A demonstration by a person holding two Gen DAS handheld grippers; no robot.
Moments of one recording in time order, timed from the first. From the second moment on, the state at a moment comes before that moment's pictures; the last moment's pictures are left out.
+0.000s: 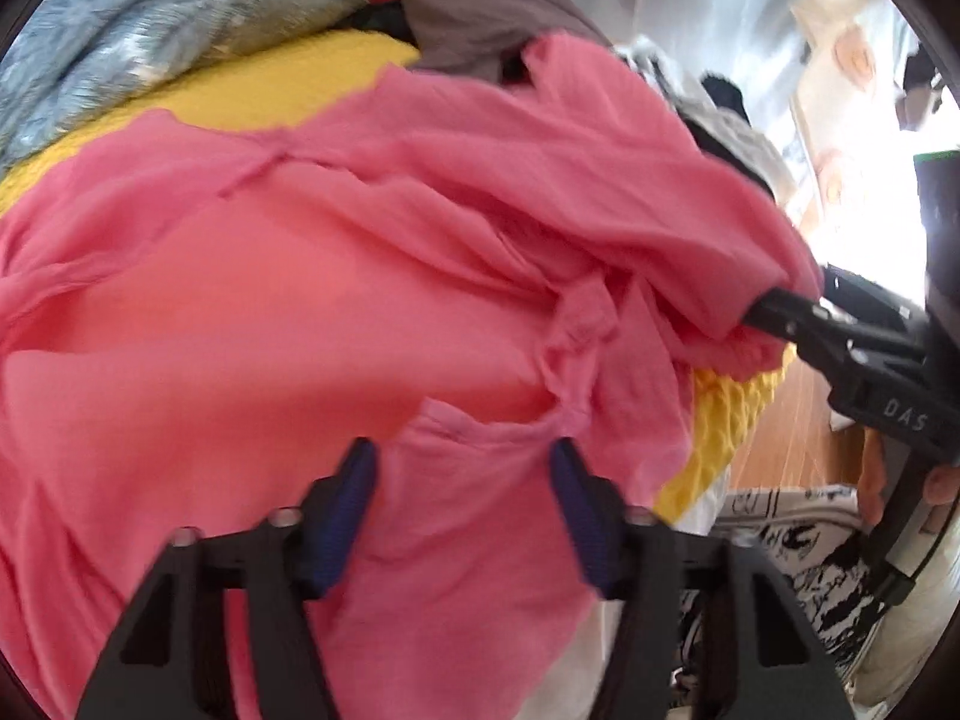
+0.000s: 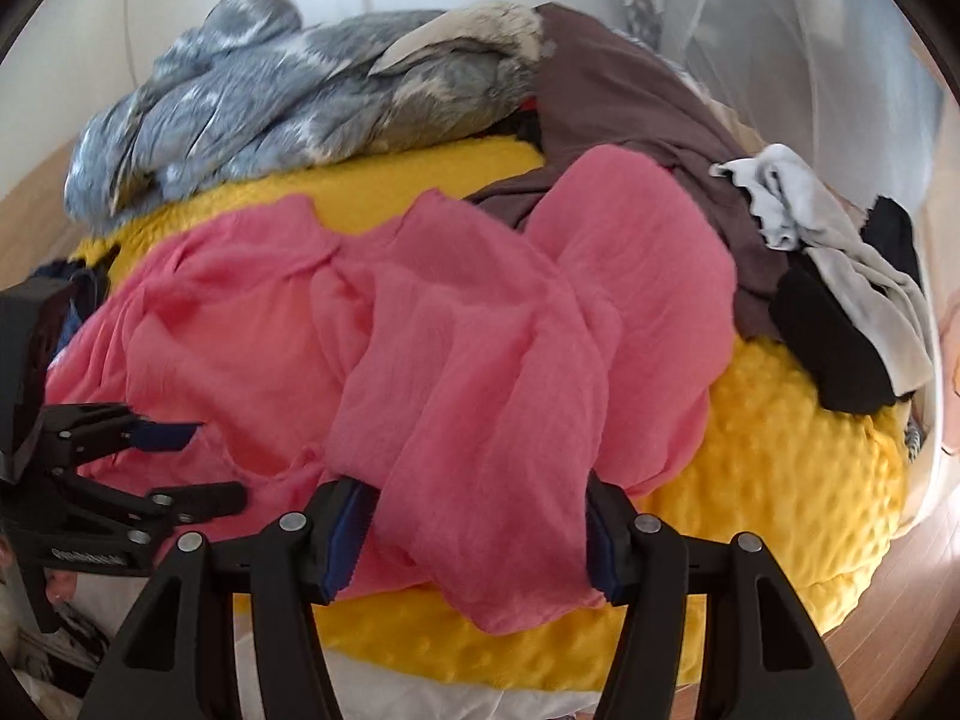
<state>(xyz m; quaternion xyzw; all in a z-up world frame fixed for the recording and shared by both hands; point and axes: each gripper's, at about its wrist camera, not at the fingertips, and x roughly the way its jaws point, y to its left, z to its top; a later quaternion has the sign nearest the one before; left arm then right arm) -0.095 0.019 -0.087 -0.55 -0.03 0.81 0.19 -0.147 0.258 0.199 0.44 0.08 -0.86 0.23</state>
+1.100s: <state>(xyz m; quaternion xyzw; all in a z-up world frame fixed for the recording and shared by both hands) 0.048 -0.002 -0.025 -0.48 -0.10 0.80 0.36 -0.225 0.338 0.201 0.42 -0.16 -0.88 0.16</state>
